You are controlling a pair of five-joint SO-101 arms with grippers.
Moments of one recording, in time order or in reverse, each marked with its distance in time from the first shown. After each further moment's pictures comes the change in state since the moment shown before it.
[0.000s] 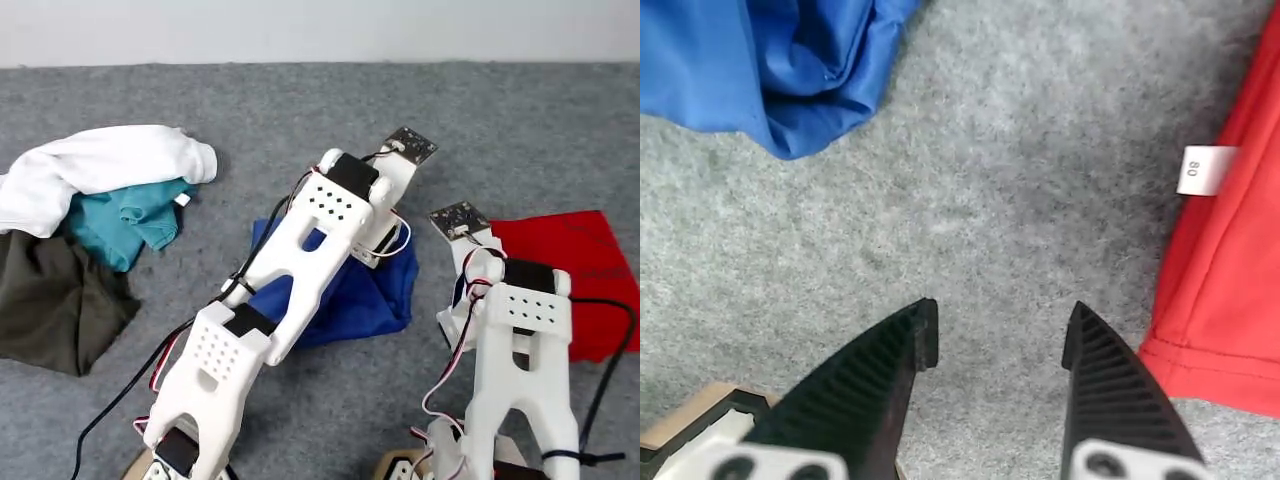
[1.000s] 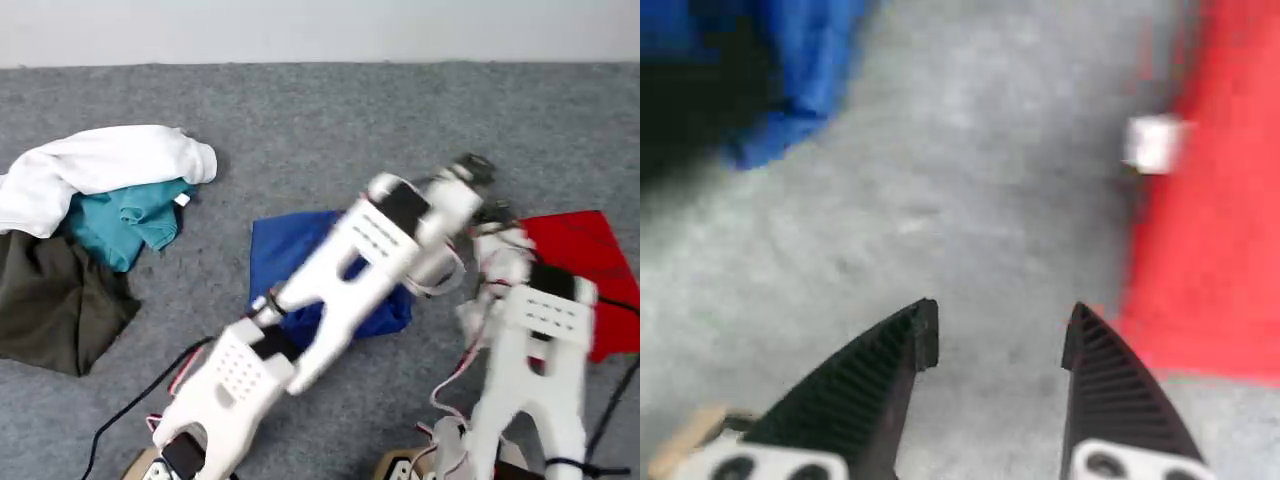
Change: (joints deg) left arm 12.1 0.5 -6.9 0.3 0.2; right arm 9.8 -0.4 -1.0 -2.0 -3.3
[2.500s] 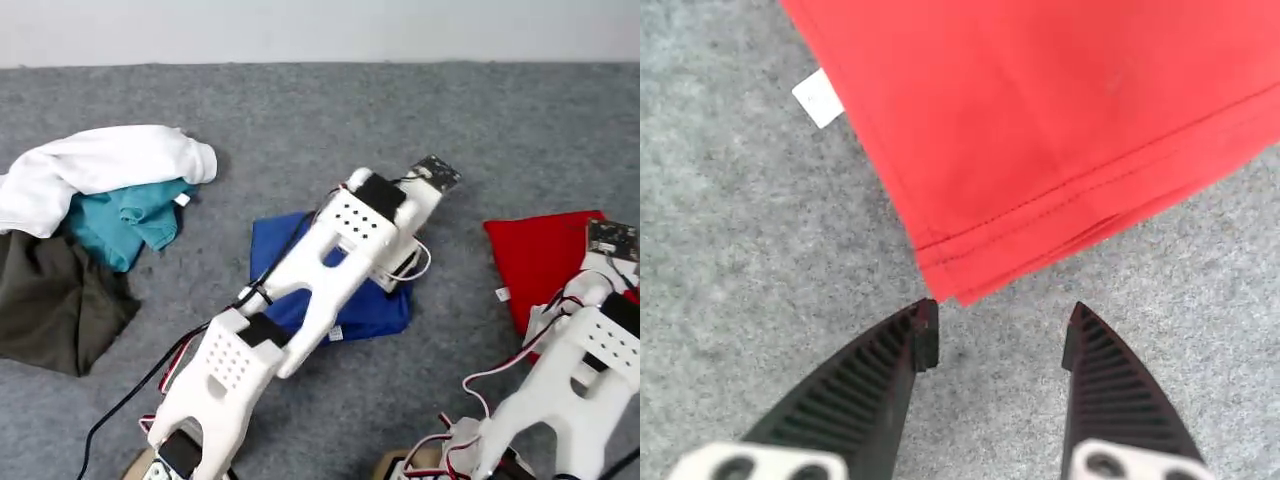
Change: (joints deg) left arm -7.0 0.0 9.4 -0.1 -0.1; right arm 18.2 0.0 -0.1 -5.8 -7.6
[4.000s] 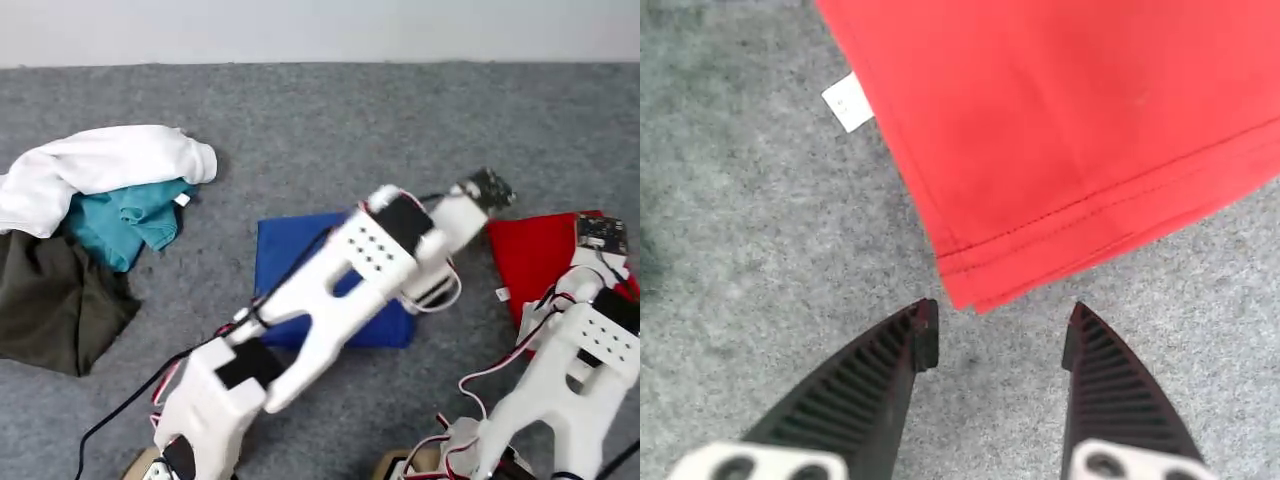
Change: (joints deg) left arm 7.5 -15.9 6.3 -0.3 -4.0; right arm -2.5 0.0 0.0 0.0 0.0
